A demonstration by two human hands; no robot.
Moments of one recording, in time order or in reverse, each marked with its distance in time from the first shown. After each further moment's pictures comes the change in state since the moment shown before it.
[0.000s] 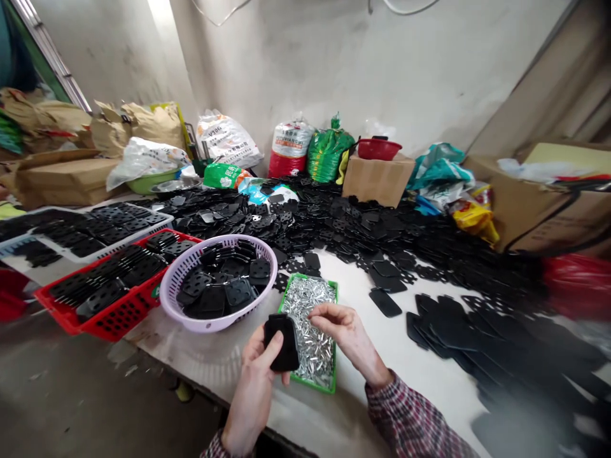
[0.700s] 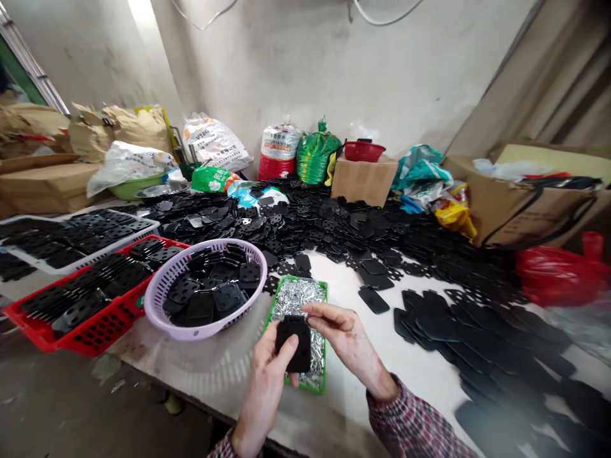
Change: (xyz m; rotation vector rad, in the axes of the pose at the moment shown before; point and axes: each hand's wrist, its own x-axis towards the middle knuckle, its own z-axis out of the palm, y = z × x) left_hand 0.004 -0.005 0.022 0.258 -0.099 0.051; right_hand -0.015 -0.028 -0.005 0.190 0.079 -0.040
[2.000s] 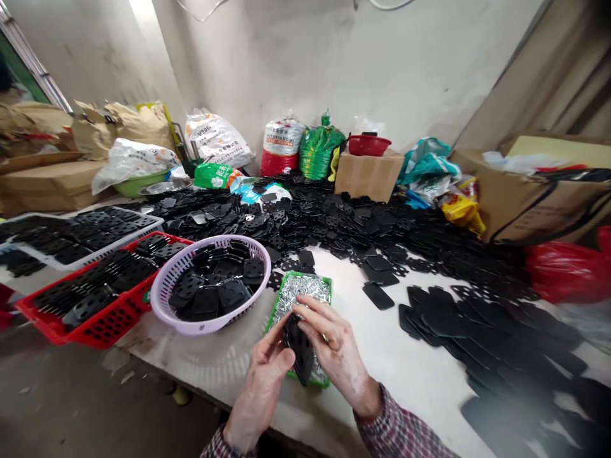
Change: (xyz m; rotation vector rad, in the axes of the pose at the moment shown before) left_hand -0.006 -0.013 -0.021 -0.470 -0.181 0.029; right_hand -0.011 0.006 0.026 -0.361 0.059 -0.357
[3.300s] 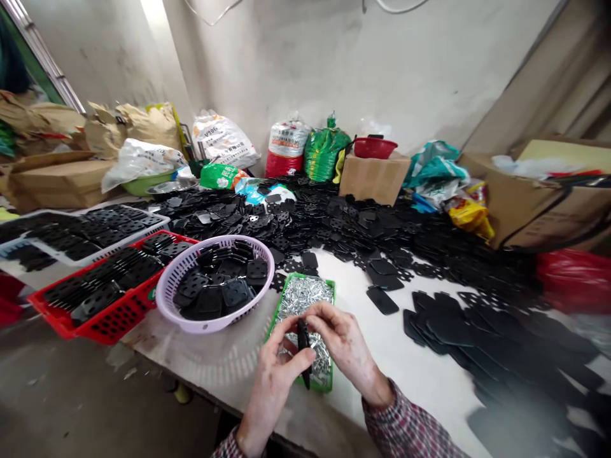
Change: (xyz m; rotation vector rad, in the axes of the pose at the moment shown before) left_hand 0.005 0.008 0.019 0.512 0.160 0.052; right_hand 0.012 0.001 -0.008 0.185 -0.131 0.210
